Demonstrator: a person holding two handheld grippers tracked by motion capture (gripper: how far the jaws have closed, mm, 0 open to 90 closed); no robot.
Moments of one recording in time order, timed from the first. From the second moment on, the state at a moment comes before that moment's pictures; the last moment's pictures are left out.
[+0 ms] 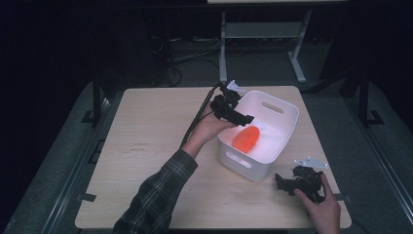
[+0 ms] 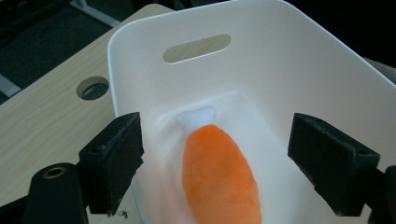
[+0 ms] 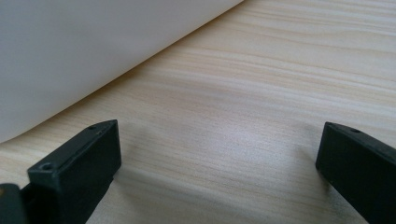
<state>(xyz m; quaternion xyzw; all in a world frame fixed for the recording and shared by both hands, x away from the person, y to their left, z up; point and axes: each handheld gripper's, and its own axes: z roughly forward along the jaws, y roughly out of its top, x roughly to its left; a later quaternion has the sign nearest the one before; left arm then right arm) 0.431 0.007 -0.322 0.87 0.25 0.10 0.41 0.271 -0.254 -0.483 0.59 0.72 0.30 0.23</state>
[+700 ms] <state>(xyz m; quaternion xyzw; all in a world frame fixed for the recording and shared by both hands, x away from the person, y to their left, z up) 0.417 0.051 -0.311 0.86 0.24 0.10 0.43 0.271 -0.254 -0.483 0.58 0.72 0.30 0.23</state>
